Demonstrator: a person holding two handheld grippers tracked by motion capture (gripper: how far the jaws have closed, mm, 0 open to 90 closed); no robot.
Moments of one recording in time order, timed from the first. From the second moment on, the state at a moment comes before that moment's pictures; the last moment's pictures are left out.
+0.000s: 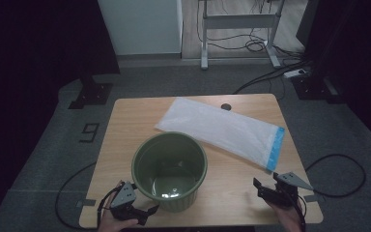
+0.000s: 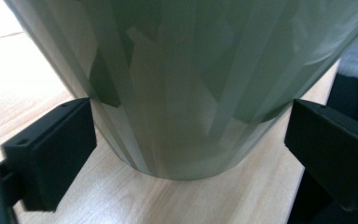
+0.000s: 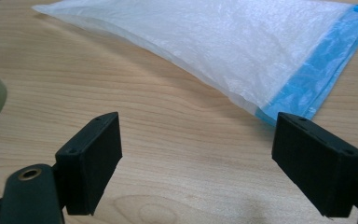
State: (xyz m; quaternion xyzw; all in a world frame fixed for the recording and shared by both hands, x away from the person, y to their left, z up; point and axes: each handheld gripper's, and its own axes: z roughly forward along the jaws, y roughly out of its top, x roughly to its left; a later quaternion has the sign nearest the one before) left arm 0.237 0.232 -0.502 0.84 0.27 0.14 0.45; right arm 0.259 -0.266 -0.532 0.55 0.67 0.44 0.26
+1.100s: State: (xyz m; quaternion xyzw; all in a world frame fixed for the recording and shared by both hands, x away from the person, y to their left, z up) left arm 0.281 0.169 -0.503 0.84 0.28 0.15 0.43; right arm 0.247 -0.270 -0.536 0.55 0.67 0.42 0.27
